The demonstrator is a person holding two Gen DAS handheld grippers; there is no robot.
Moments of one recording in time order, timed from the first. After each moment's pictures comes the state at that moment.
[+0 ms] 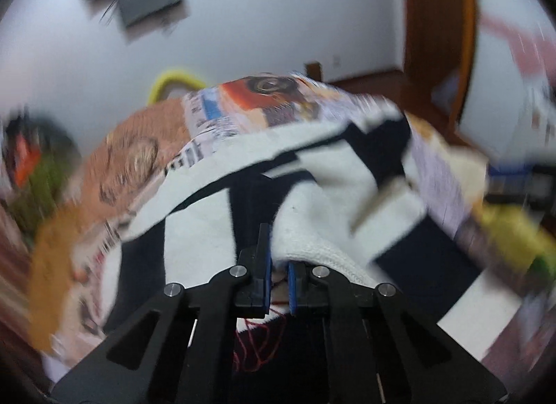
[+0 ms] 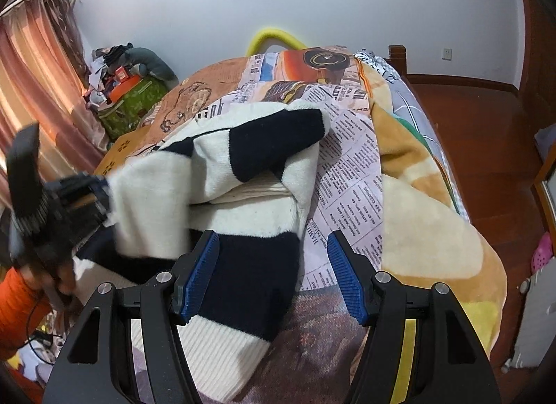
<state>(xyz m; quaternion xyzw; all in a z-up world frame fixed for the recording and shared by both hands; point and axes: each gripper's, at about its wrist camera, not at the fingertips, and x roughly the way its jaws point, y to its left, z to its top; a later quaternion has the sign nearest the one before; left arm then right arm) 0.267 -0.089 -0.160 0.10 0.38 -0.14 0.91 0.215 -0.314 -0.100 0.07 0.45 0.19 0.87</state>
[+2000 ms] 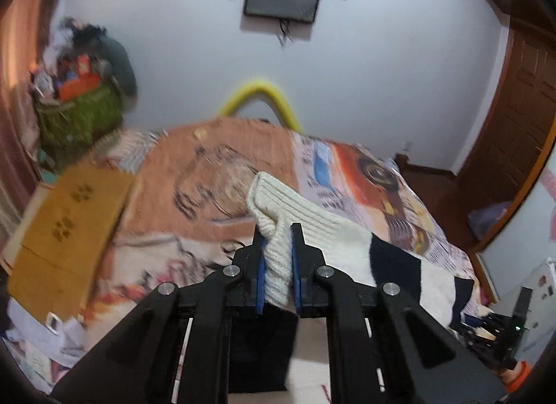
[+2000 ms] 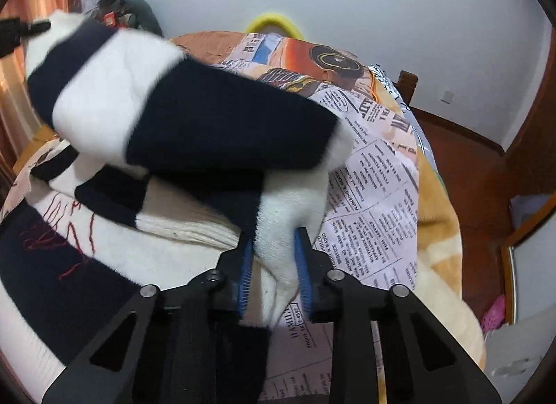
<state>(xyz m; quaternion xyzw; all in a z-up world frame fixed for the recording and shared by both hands) 0.362 0.094 -0.052 -0.07 0.32 -0.01 0.94 0.276 -0.263 -0.138 -0.08 0.45 0.16 0.88</state>
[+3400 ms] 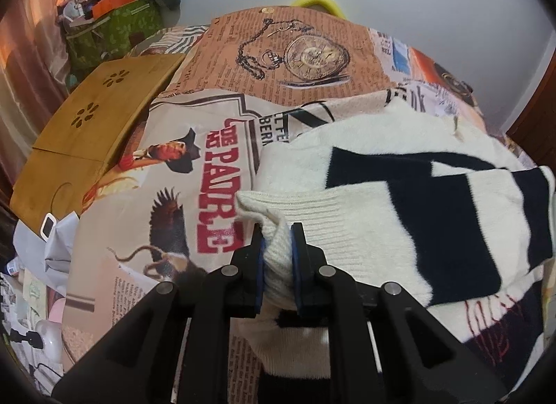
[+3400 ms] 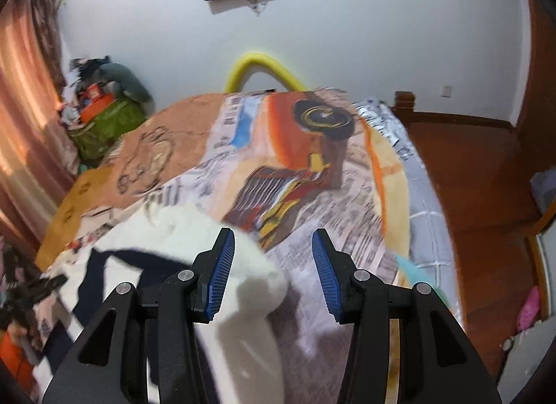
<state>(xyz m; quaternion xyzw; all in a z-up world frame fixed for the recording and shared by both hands) 0.326 0.158 -0.236 -0.08 0.47 0.06 0.88 0.373 -0.273 -0.076 0.04 0.42 0.16 0.89</state>
